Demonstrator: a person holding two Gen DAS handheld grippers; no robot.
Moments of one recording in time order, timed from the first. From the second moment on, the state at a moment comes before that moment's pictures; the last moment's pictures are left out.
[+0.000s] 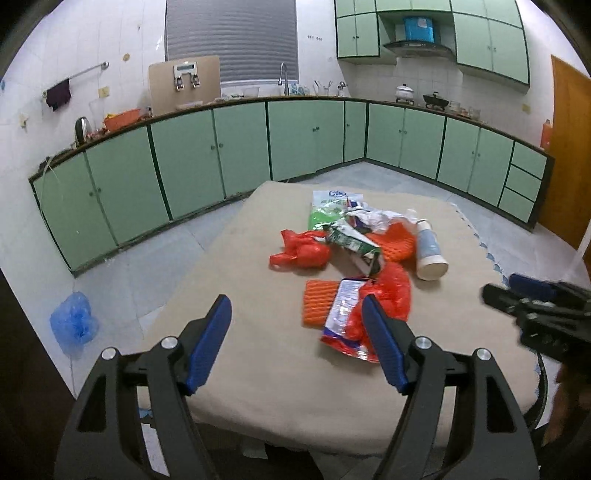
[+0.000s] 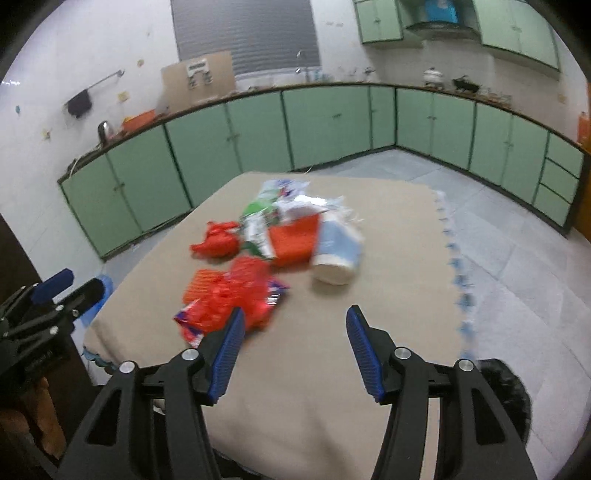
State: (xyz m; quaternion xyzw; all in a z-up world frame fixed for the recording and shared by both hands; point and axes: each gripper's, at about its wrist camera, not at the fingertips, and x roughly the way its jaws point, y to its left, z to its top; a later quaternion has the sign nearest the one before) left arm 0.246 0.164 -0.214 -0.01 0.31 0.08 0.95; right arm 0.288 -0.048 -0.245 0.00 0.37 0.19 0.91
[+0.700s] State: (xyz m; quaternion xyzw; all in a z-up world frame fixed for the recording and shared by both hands) left arm 0.281 0.202 -0.268 -0.03 0.34 0.05 0.94; right arm 0.326 -0.007 -0.284 0.01 0.39 0.22 0.90
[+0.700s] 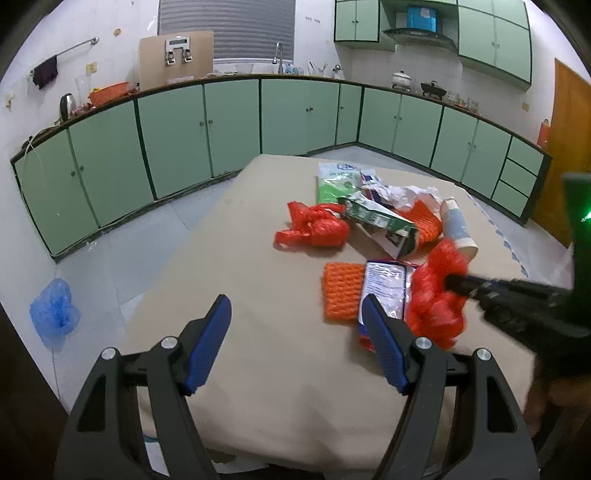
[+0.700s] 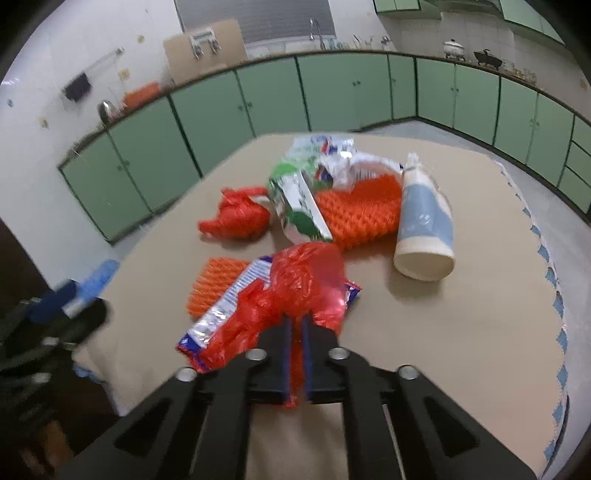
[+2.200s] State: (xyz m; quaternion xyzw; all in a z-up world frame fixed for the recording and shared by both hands) left arm 0.283 0.119 -0.241 -0.04 0.32 0.00 0.95; right arm 0.297 -0.120 -0.228 0.06 0.33 0.16 0.93
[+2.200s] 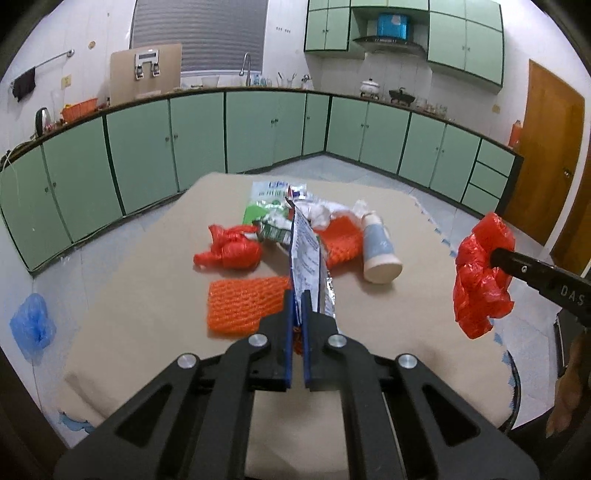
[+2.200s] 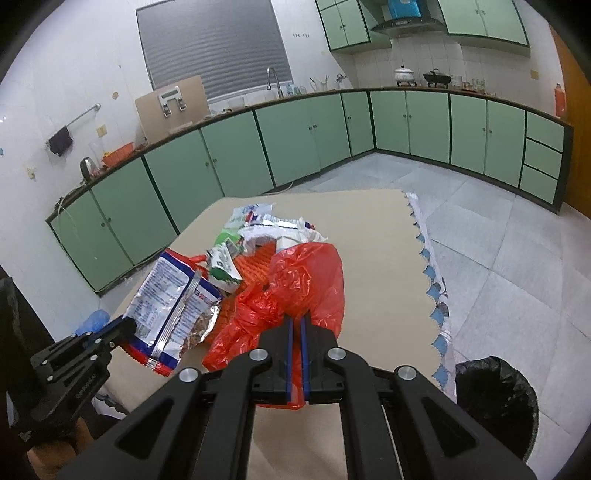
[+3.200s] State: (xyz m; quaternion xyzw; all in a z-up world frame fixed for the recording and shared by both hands) left arm 0.248 0.011 -0.185 0.01 0.28 -0.10 0.95; right arm 0.233 -0.225 -0.191 0.09 0.30 0.09 0.95
